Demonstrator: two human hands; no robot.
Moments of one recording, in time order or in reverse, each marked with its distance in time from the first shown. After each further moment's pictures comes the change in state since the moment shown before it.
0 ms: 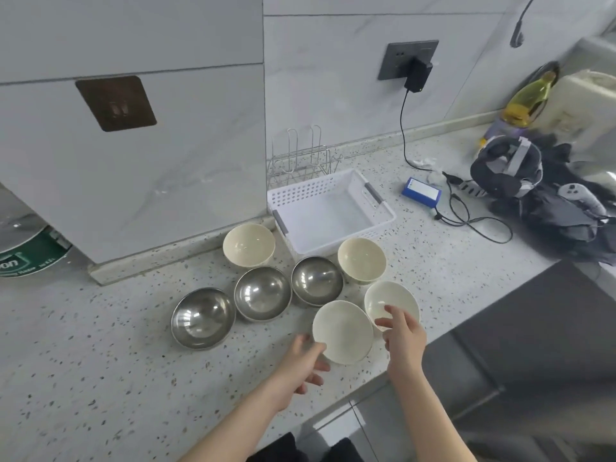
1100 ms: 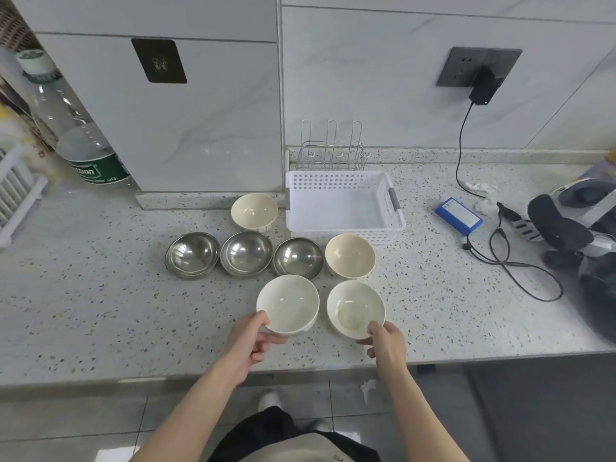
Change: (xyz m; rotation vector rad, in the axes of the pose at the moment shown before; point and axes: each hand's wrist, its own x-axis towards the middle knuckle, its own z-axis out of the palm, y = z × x) left_hand 0.003 -0.023 0.068 -0.612 0.490 0.082; right_hand 0.109 0.007 -0.069 -0.501 -0.507 0.065
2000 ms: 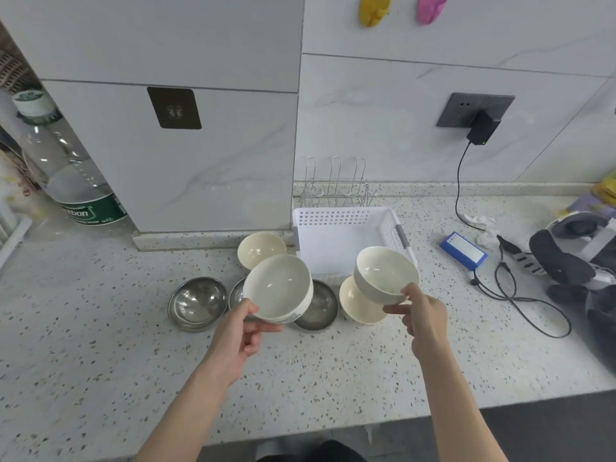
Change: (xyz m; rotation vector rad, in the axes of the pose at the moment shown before) left_hand 0.013 0.108 -0.031 -0.203 -0.112 0.195; right_hand 0.000 -0.149 0.007 0.231 0.130 -0.159
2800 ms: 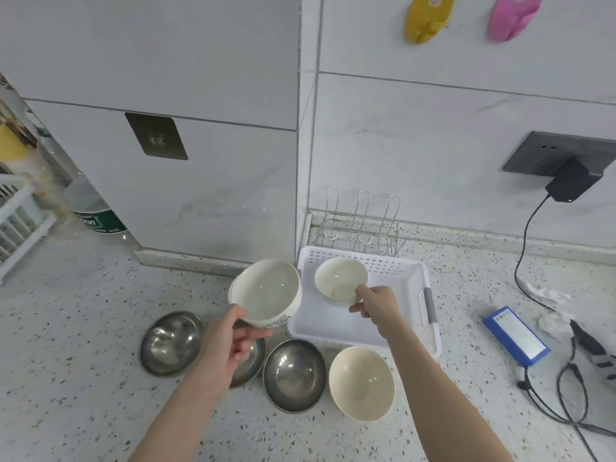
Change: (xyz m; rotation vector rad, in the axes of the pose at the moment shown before) left_hand 0.070 0.043 0.058 -0.154 0.296 0.062; right_hand 0.185 -0.037 0.124 -0.523 -0.478 -0.079
